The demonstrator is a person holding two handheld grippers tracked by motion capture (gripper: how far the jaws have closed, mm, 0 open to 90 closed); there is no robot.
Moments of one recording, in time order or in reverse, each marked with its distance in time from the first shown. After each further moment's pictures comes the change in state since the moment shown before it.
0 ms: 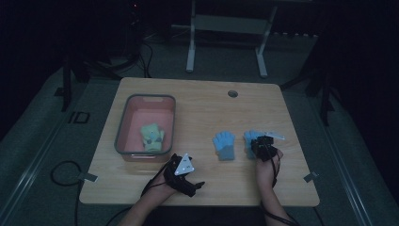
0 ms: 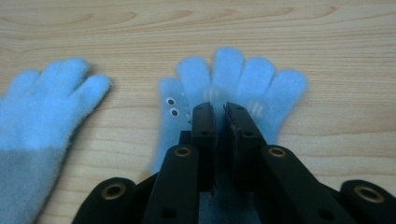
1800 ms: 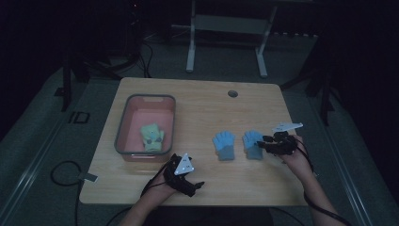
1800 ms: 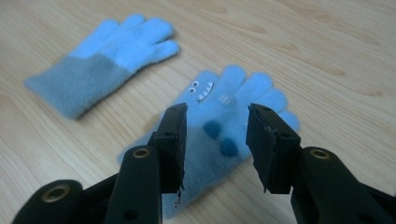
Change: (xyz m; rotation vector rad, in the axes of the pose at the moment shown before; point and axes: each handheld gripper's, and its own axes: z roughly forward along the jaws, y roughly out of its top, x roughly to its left) left arm 0.001 -0.001 0.001 0.010 0.001 -0.002; right arm -0.060 0.042 -0.032 0.086 0.419 -0.501
